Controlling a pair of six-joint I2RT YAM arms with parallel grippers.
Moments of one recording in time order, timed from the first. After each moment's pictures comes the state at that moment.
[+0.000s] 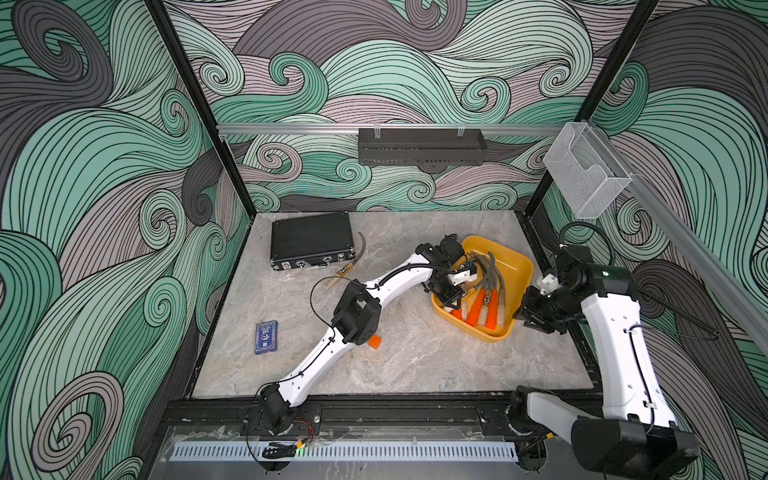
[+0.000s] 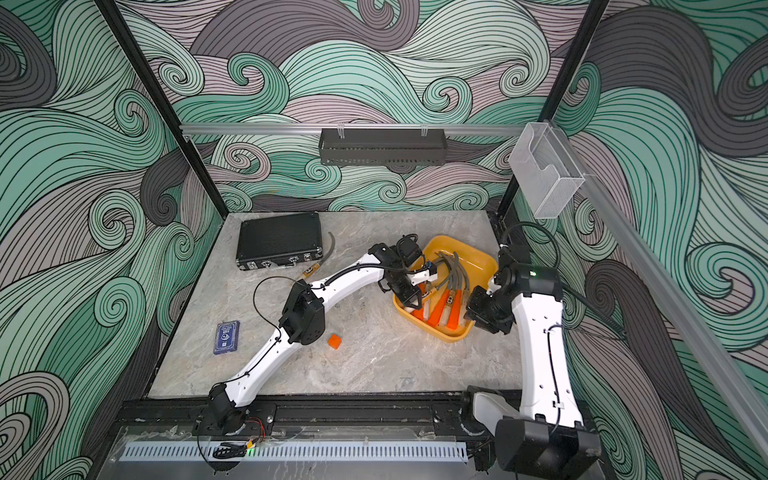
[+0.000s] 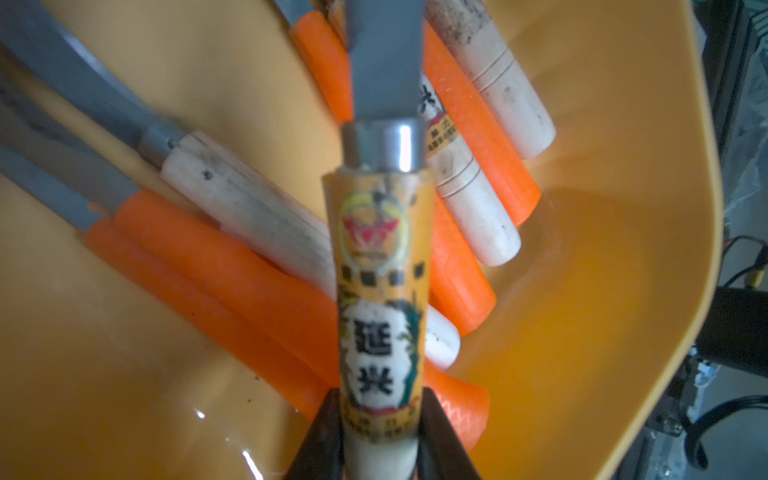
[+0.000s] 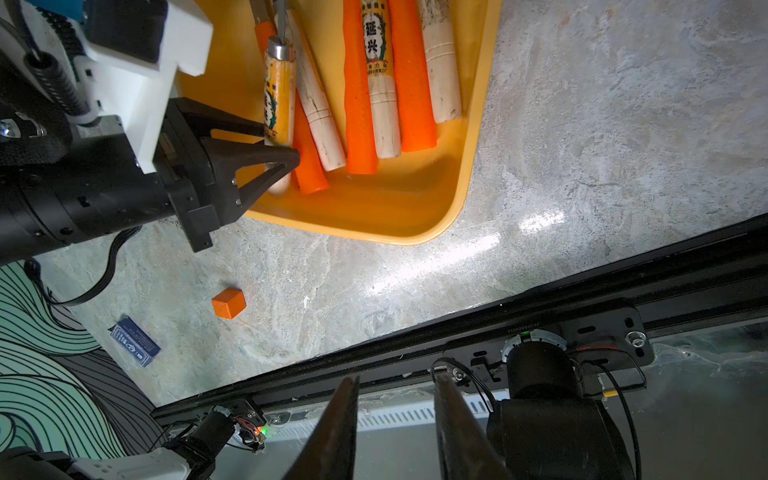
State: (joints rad) left arm -0.88 2.63 2.51 -1.12 0.45 0.13; right arm -0.16 1.14 1.29 -1.57 -0.25 0.35
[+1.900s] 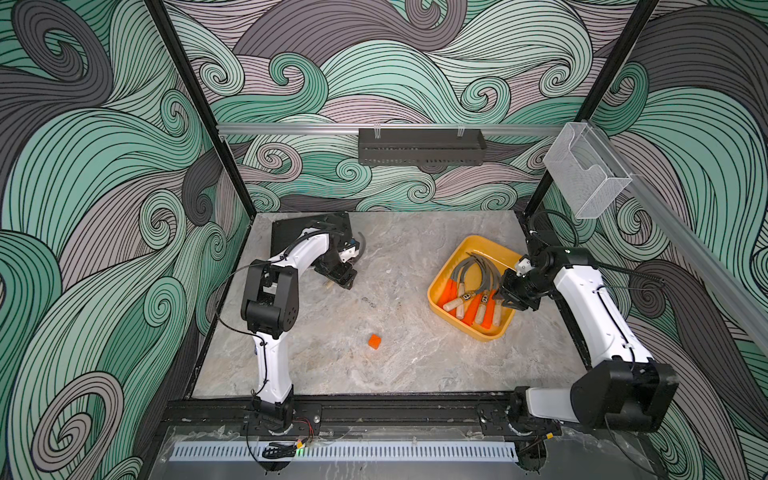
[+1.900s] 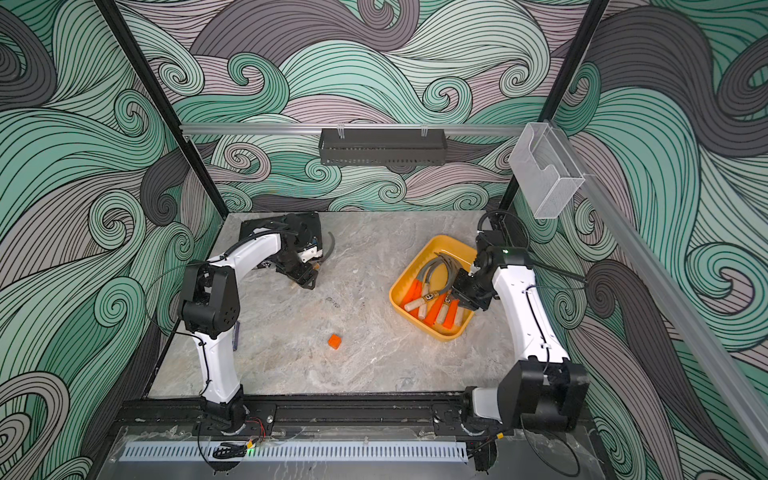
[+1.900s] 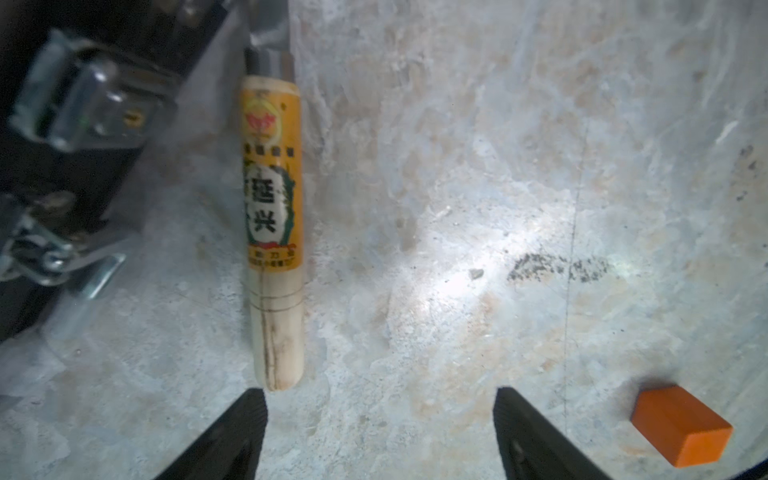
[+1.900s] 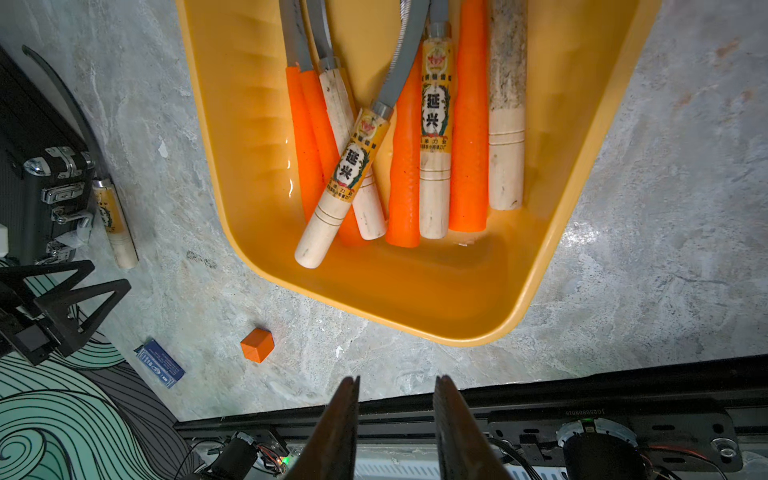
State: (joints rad) left arm -0.25 2.02 1.64 -1.09 0.08 0.34; right arm -0.04 1.36 1.28 -1.30 -0.29 0.45
